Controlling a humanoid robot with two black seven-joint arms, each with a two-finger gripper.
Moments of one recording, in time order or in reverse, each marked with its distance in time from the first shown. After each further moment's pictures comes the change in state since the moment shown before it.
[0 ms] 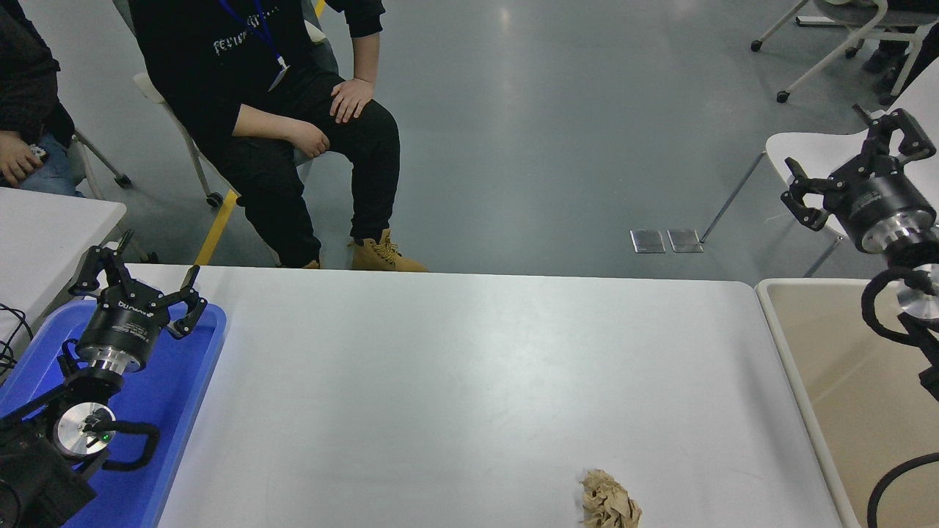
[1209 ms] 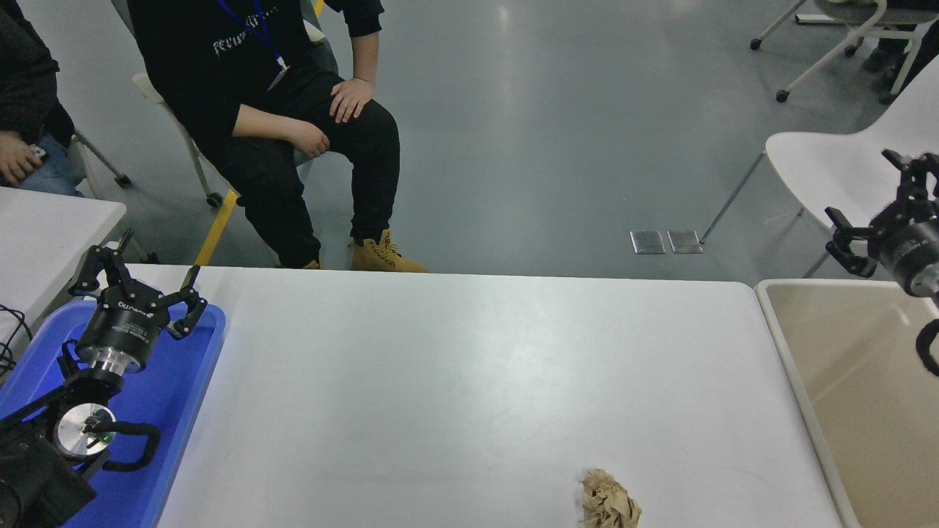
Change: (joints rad) left arm 0.000 0.000 0.000 0.000 0.000 0.000 0.000; right arm 0.116 -0.270 -0.434 -0.012 -0.018 0.064 0.044
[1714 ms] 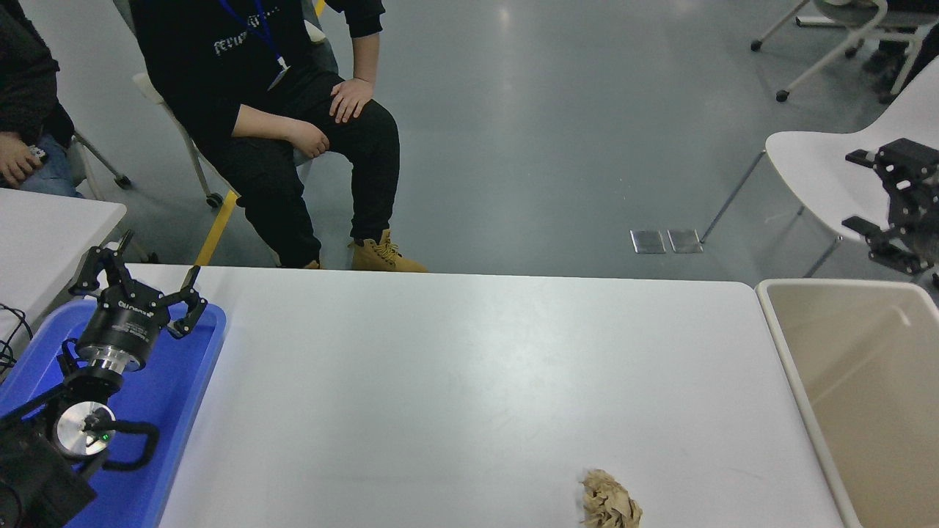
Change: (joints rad) left arm 0.000 0.000 0.000 0.000 0.000 0.000 0.000; right arm 0.332 -0.109 -0.496 0.040 -0.536 0.164 0.023
